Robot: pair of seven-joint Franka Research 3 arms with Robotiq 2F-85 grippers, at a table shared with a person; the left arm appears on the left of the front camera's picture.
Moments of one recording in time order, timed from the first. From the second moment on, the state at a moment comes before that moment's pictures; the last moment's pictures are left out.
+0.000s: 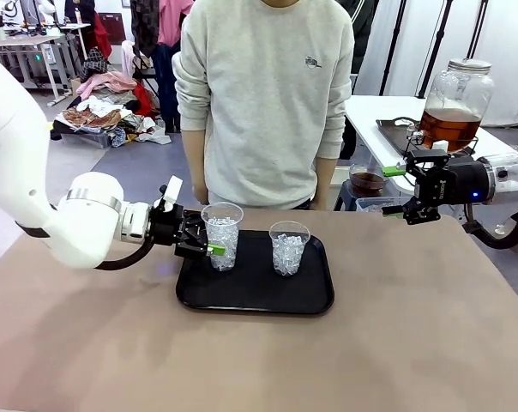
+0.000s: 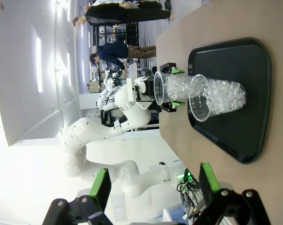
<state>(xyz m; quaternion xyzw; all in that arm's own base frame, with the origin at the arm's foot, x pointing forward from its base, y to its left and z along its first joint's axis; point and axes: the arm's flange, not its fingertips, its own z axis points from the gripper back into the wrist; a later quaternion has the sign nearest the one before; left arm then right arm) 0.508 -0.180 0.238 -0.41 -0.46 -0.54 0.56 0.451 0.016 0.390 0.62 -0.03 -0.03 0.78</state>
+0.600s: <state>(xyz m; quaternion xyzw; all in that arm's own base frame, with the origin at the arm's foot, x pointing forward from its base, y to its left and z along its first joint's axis) 0.509 -0.190 0.233 -0.43 -0.46 -0.54 0.56 0.451 0.016 0.390 0.62 -0.03 -0.03 0.78</state>
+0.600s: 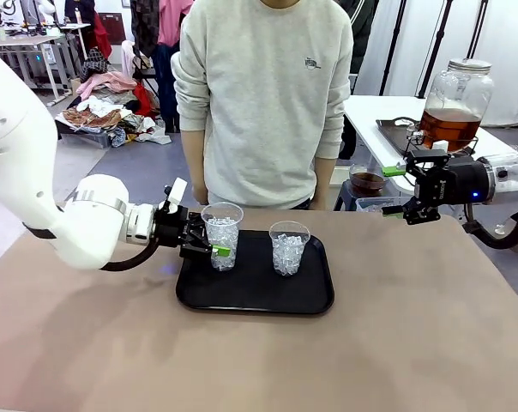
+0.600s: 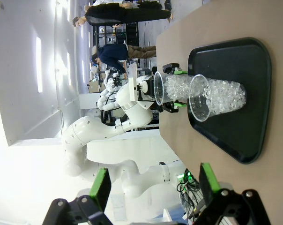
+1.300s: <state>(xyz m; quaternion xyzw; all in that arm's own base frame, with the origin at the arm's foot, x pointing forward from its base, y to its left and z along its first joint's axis) 0.508 -0.196 0.232 -0.46 -0.46 -0.53 0.54 0.451 0.016 0.390 0.62 -0.03 -0.03 0.78</state>
